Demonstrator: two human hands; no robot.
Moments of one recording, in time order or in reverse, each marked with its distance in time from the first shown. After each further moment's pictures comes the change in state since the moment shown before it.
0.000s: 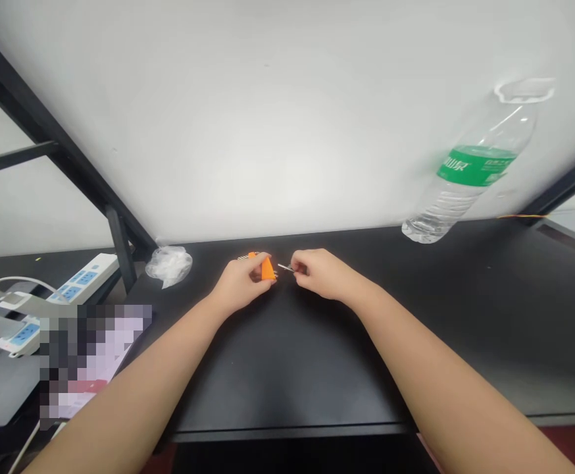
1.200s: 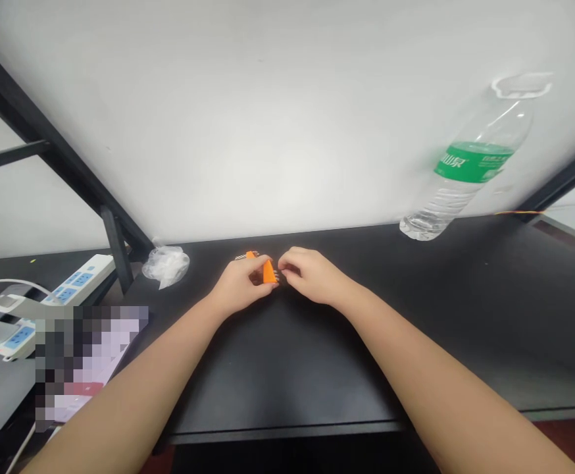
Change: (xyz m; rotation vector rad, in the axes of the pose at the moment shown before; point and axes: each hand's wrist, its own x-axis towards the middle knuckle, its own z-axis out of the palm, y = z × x) left_hand -0.002 0.012 -0.004 -0.081 -0.065 0.040; right_hand 0.000 -0.020 0.007 0.130 0.138 -0.117
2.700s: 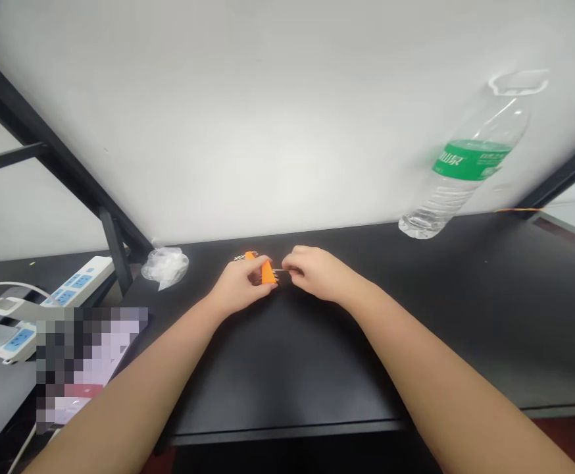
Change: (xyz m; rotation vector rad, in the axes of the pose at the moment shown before) left_hand 0.000 -0.003 0.002 0.011 0.013 -0.007; right_hand -0.004 0.015 -0.009 -0.182 -0.058 -0.040
